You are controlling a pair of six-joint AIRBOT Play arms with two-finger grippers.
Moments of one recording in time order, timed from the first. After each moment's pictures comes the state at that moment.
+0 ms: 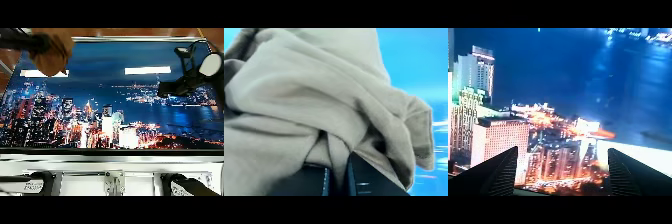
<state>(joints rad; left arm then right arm) -0.13 -1.46 2.03 1.37 -1.19 -1.56 0.10 -1.22 1.47 -1.44 1.44 1.51</state>
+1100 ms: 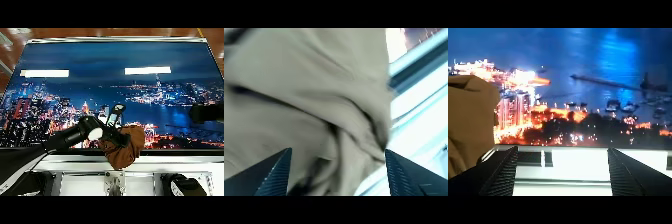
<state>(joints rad) -0.96 -1.39 1.16 1.25 -0.88 -1.94 0.10 -0.78 1.34 -1.66 1.65 1.54</state>
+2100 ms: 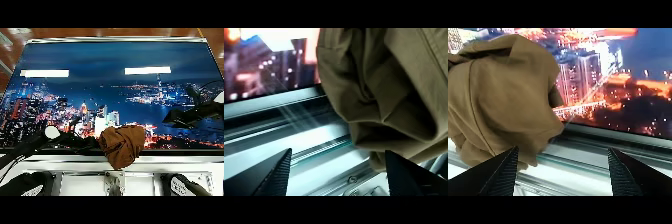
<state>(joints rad) -0.50 -1.10 0.49 0.64 -0.87 -1.58 -0.29 -1.19 0.99 -1.09 1.52 1.33</state>
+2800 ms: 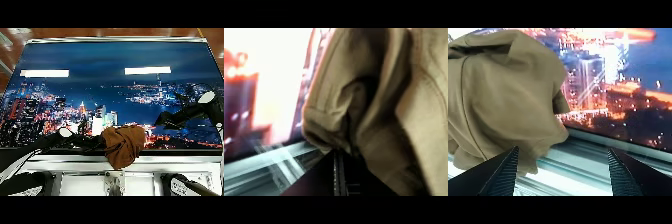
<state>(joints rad) -0.58 -1.33 0.49 0.32 -0.69 -1.38 -0.20 -1.27 0.94 -1.08 1.46 1.32</state>
